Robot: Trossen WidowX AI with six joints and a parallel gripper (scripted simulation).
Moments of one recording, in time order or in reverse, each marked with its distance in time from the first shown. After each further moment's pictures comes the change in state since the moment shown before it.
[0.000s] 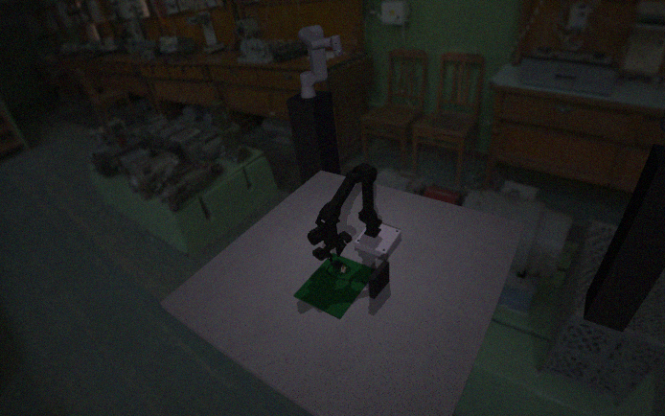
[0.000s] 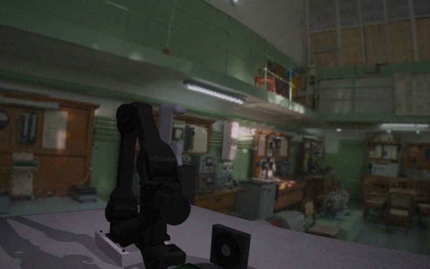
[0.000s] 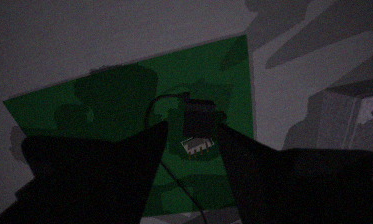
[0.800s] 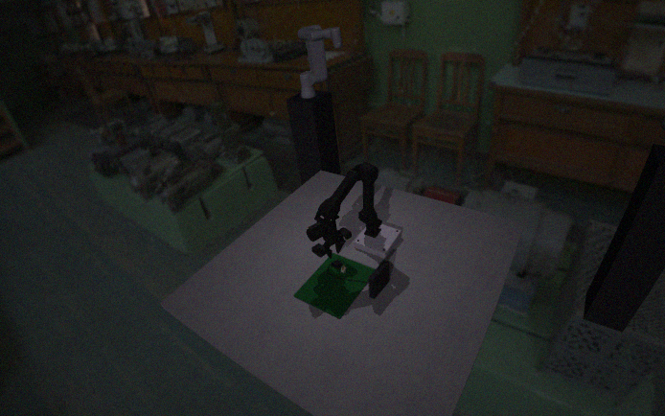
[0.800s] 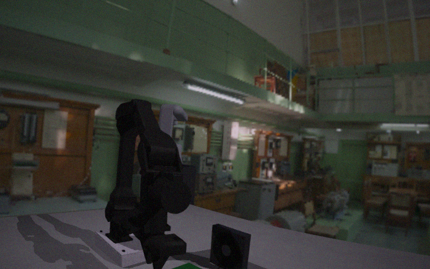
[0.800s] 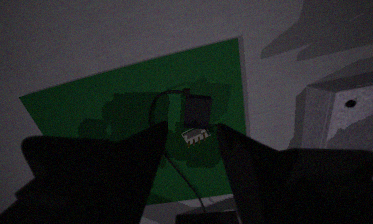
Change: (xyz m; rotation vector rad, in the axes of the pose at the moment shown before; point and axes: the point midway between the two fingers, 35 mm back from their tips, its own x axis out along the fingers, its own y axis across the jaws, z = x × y) arm -0.022 0.000 0.000 0.000 0.000 -0.008
